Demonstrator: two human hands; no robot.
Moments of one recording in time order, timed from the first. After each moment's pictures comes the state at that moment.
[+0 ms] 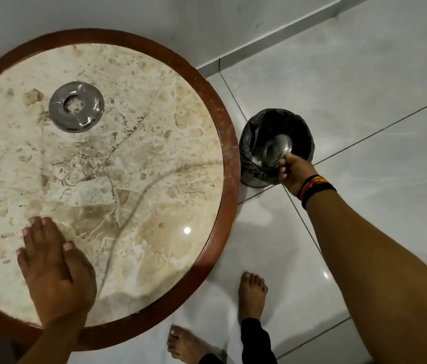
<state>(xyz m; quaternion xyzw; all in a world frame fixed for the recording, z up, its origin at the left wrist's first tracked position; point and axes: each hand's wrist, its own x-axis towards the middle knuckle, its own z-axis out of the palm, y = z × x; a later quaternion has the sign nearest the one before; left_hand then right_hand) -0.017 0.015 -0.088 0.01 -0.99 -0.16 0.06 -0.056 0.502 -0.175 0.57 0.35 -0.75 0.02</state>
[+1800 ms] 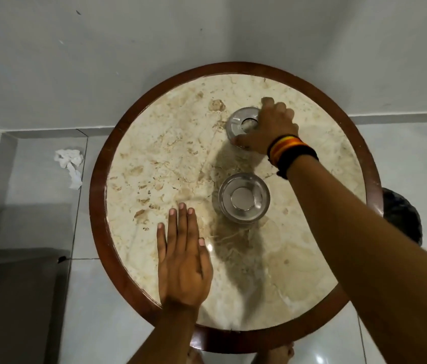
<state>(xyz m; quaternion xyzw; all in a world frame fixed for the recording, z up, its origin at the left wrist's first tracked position) -0.020 0.008 -0.088 0.04 -0.99 -0.16 0.02 -0.286 0.176 -0.008 0.05 0.97 -0.18 0.16</state>
